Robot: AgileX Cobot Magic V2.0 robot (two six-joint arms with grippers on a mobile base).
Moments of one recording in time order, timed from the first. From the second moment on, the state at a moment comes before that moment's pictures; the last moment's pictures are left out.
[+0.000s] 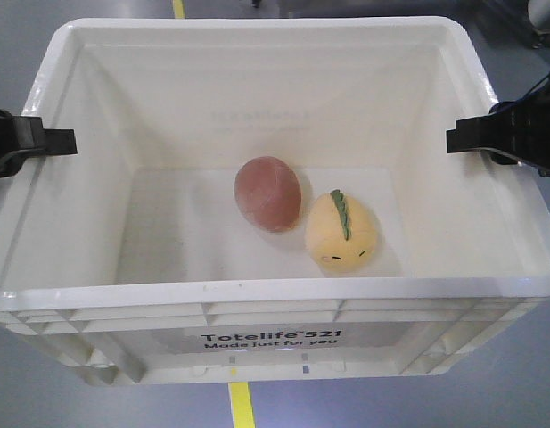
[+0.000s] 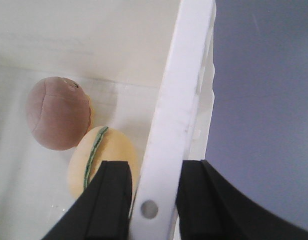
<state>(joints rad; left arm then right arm) -0.21 0.98 -0.95 -0.44 0.75 0.04 0.21 1.11 -1.09 0.28 0.87 -0.10</state>
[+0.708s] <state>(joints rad) -0.21 0.98 -0.95 -0.44 0.75 0.04 0.21 1.11 -1.09 0.28 0.87 -0.10</state>
